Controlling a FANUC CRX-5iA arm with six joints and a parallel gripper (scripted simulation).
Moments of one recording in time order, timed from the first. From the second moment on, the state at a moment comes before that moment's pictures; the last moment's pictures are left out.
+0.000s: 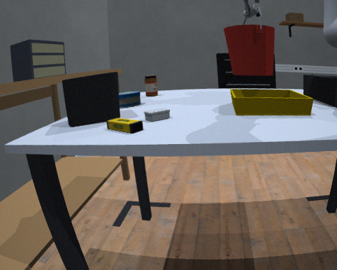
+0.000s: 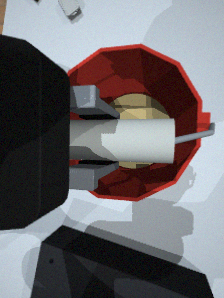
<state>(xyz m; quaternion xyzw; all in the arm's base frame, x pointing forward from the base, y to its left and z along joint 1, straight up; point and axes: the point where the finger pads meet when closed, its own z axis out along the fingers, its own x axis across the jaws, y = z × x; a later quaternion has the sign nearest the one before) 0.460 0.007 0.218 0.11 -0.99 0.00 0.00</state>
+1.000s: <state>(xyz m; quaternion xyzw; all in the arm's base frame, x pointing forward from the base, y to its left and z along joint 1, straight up) 0.446 0.075 0.218 0.11 -0.99 0.00 0.00</state>
